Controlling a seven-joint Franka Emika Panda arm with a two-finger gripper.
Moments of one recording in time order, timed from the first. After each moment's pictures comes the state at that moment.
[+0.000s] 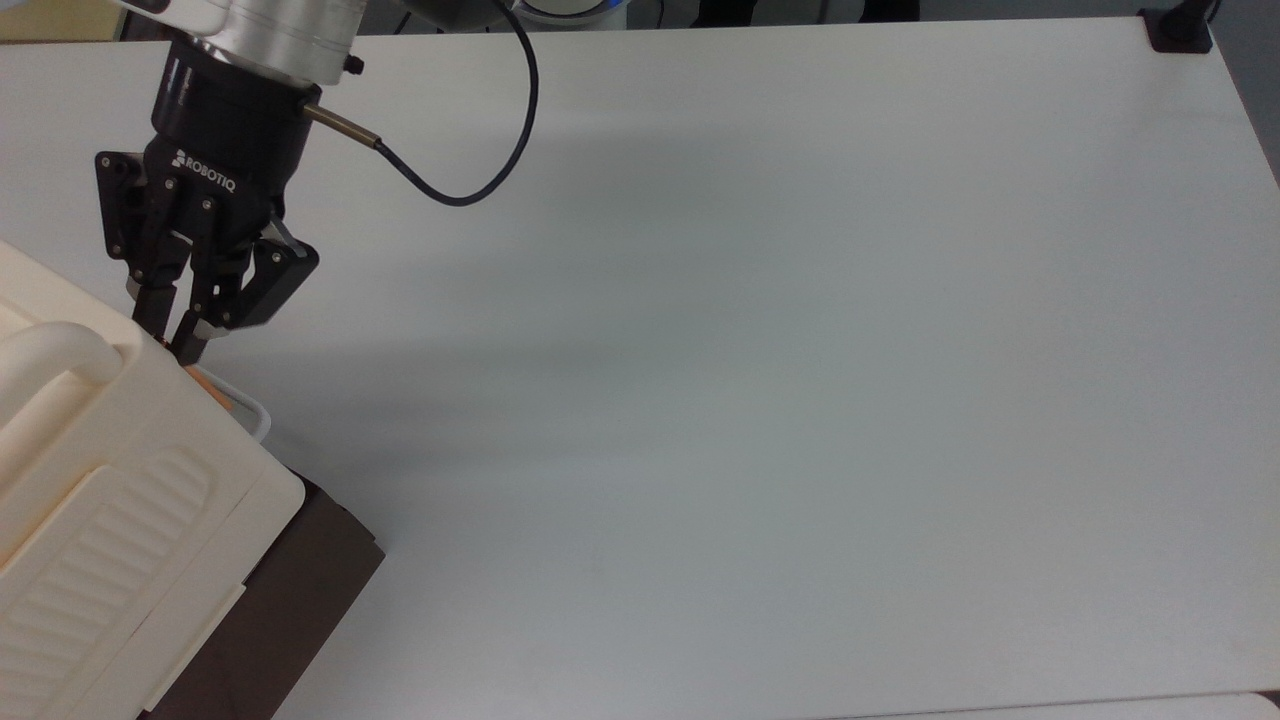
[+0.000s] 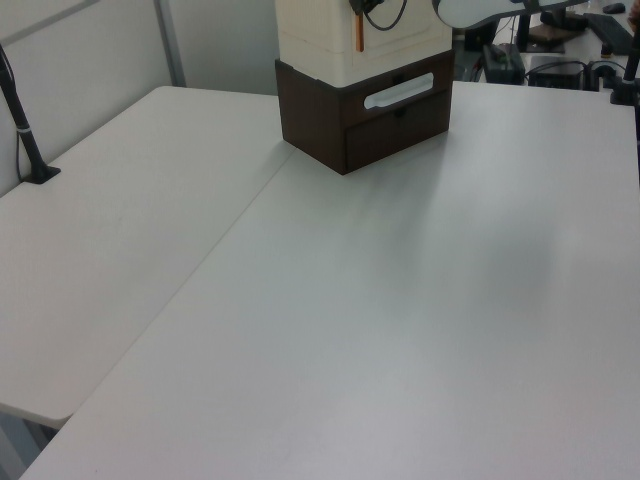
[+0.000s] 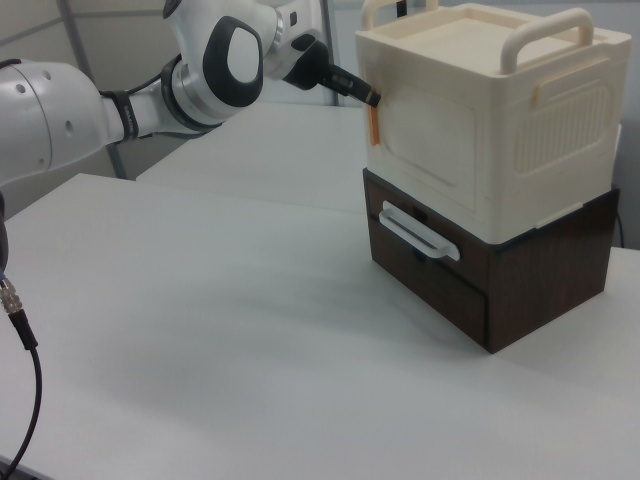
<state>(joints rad) 0.07 0.40 -0.25 -1.34 -0.40 2.56 0.60</state>
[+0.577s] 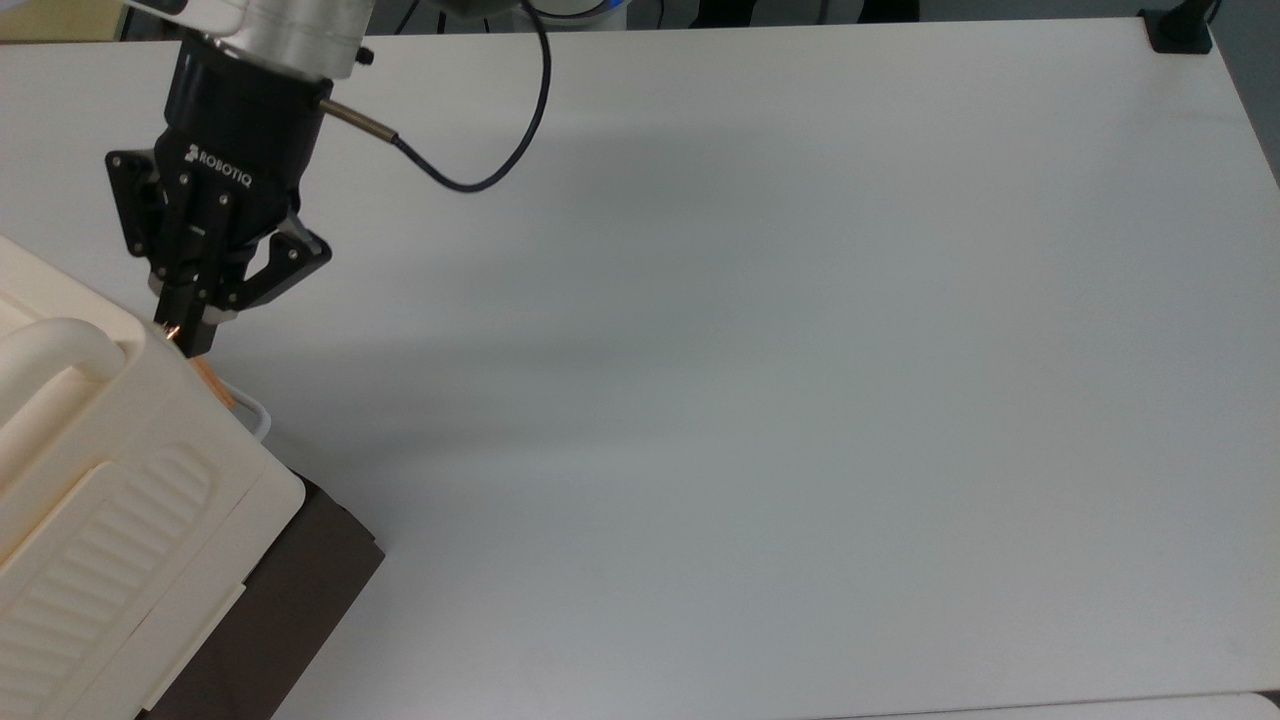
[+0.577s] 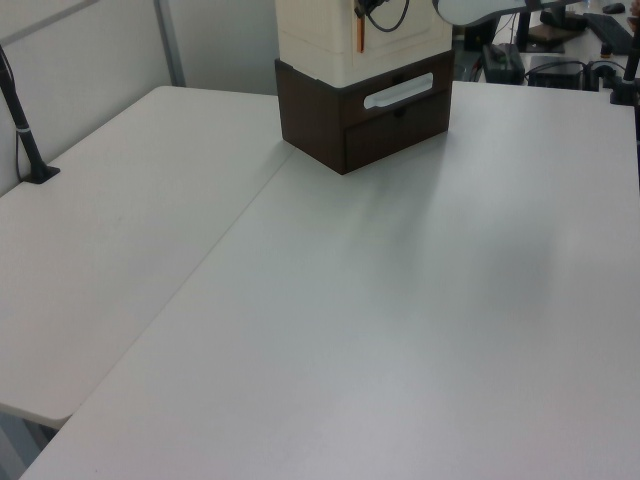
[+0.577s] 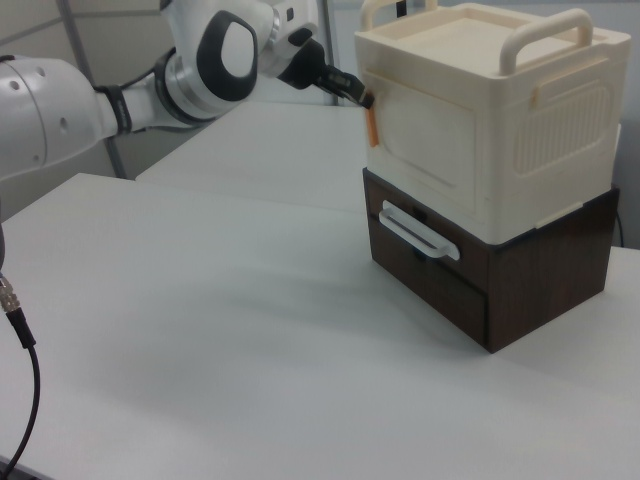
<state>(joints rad) 0.07 0.39 -0.23 -1.34 -0.39 2.49 0.52</state>
